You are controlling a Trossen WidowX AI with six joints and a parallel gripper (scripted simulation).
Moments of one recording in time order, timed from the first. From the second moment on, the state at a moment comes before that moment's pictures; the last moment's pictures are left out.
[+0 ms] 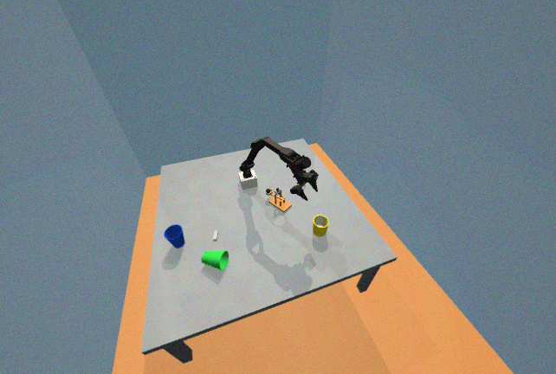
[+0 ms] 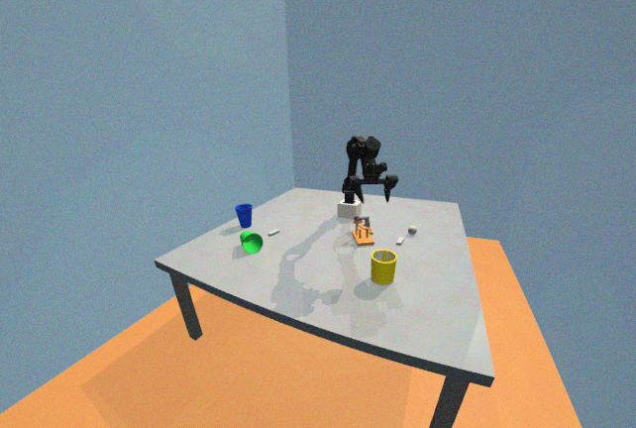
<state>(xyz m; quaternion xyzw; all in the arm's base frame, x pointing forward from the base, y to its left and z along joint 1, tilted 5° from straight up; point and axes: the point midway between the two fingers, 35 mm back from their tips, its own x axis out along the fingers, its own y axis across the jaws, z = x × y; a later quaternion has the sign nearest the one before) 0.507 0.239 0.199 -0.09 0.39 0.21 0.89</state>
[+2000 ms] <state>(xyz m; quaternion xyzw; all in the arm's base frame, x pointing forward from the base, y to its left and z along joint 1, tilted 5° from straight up) 0.345 0.262 0.095 -0.41 0.52 0.29 0.69</state>
